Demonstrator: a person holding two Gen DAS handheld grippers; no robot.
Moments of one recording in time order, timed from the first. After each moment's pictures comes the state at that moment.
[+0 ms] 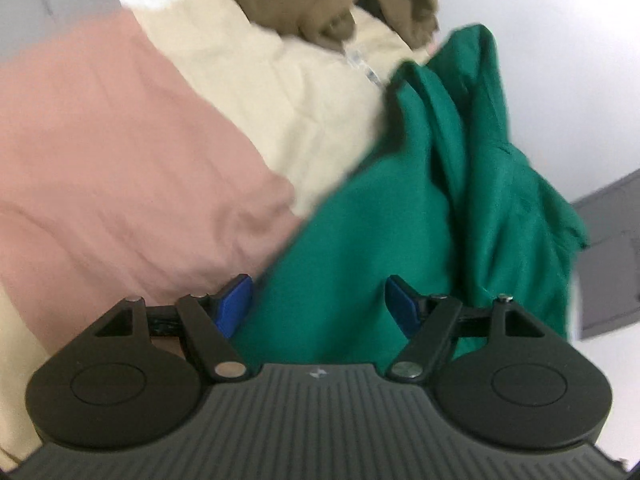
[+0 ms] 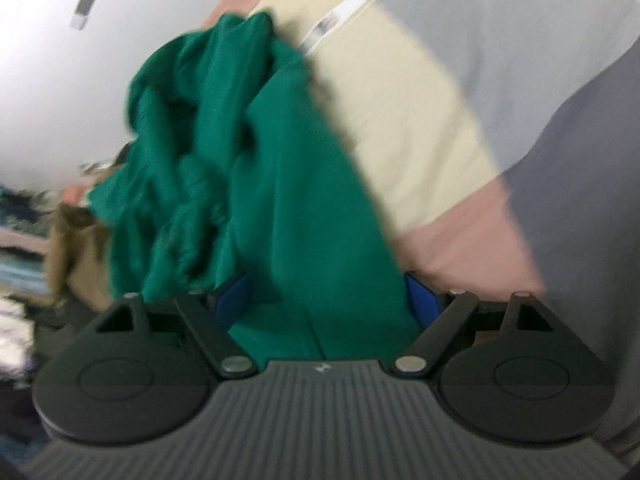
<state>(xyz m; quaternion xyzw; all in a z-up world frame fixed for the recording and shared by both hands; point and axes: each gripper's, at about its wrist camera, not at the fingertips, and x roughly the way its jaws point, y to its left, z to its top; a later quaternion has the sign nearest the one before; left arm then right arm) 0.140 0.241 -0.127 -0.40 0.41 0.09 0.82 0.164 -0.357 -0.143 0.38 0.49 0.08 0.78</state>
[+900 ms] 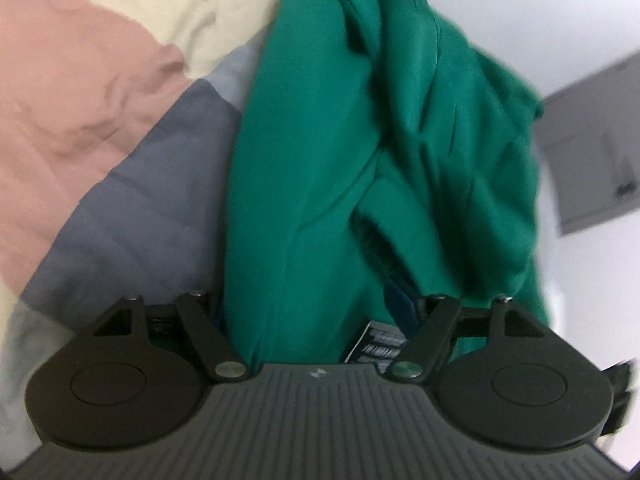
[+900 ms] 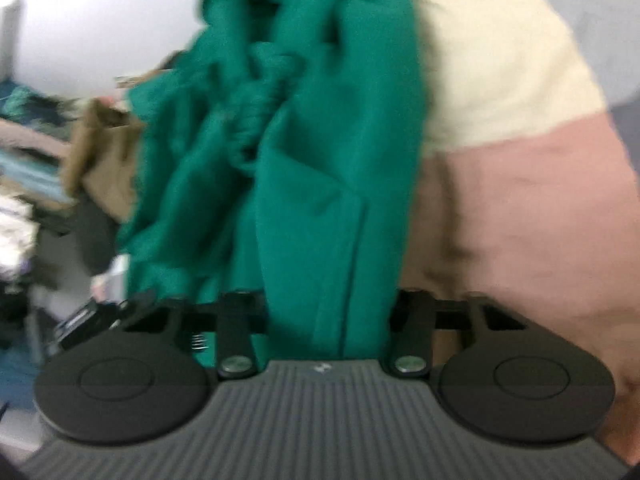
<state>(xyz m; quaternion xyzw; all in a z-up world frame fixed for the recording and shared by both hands) 0.132 0.157 -0.116 -0.31 0.49 -0.01 0.81 0.148 -0.292 -0.130 0.30 0.52 0.16 0.79</state>
